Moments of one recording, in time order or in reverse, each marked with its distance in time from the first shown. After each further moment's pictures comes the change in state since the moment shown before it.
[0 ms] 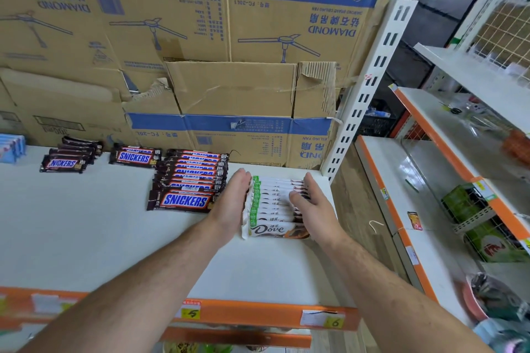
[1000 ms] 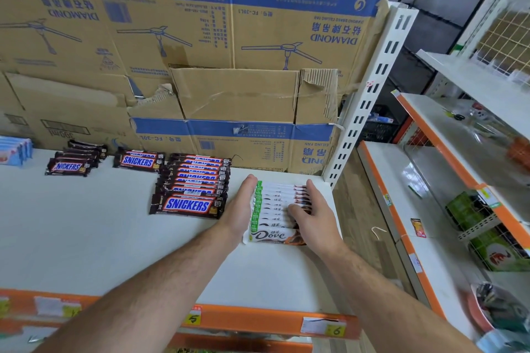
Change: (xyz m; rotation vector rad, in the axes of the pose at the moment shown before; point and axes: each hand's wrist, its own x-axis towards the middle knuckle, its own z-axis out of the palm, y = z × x) left_hand 0.000 -0.005 0.009 0.071 0.024 -0.001; right_hand -0.008 -0.001 0.003 -0.194 0.078 -0.076
